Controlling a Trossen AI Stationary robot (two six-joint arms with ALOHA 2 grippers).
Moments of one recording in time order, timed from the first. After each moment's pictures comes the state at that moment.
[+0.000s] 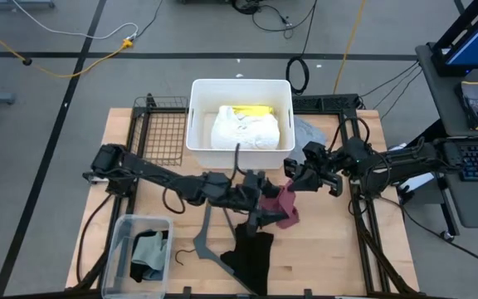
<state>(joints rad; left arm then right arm) -0.25 1.85 1.40 0.64 -0.07 -0.40 0.01 1.08 0.65 0.89 -0.56 0.95</state>
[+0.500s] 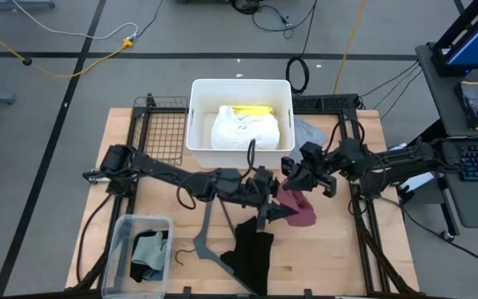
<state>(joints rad) -0.20 1.93 1.48 0.57 0.00 -0.56 0.01 1.11 0.65 0.89 -0.51 0.89</state>
